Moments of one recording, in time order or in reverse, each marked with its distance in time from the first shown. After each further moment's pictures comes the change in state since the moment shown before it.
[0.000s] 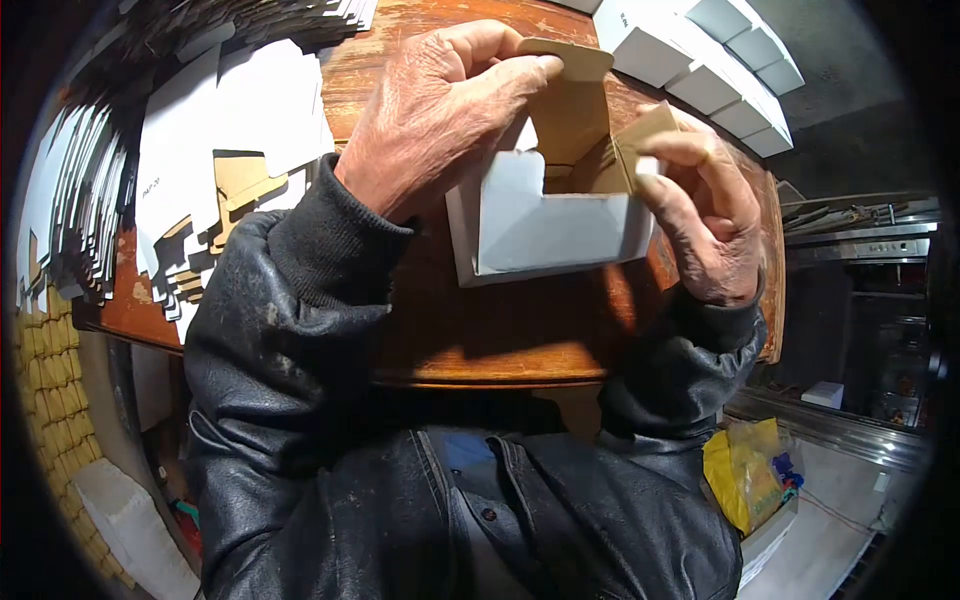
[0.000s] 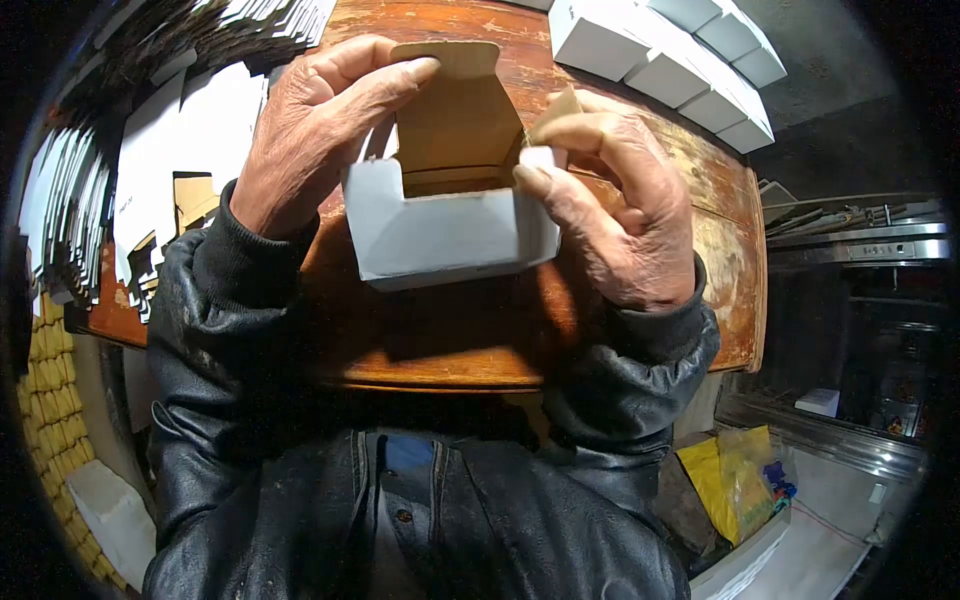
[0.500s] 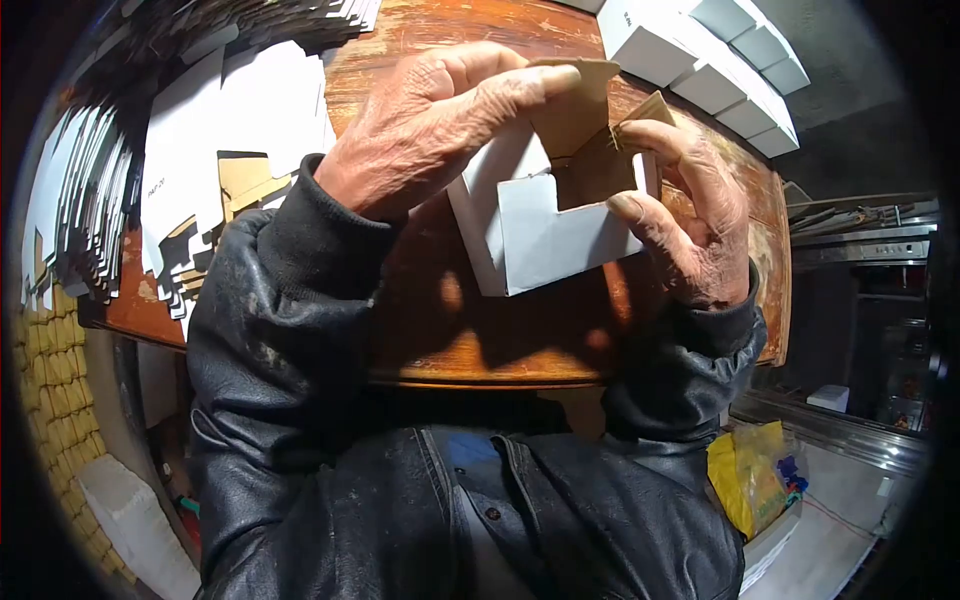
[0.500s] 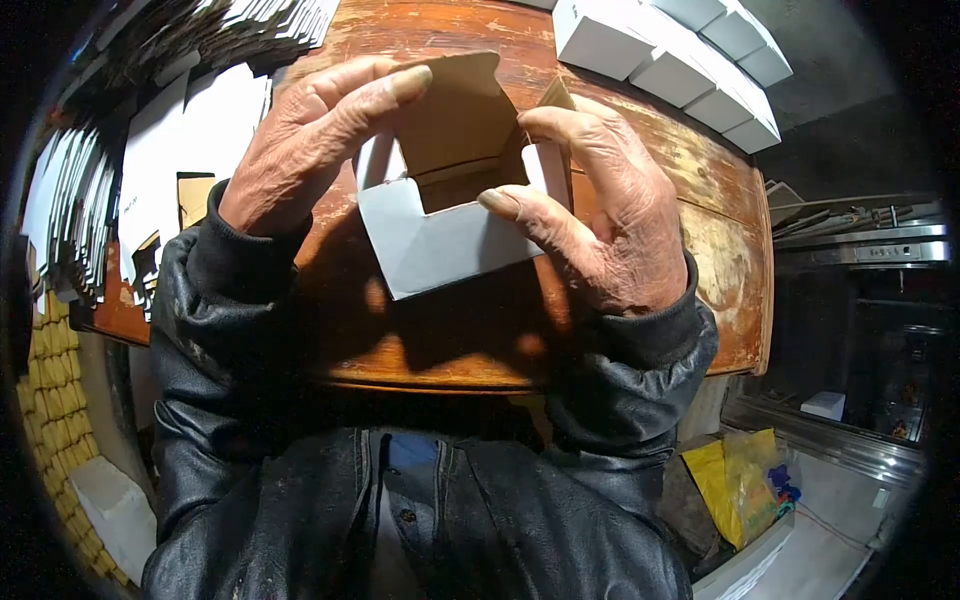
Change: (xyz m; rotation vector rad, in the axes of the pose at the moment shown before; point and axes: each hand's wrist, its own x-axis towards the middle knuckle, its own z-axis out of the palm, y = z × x) left_hand -0.007 -0.003 -0.007 -0.082 -0.135 -0.007; right_hand 0.004 0.003 0.001 -0.322 -0.055 -0.167
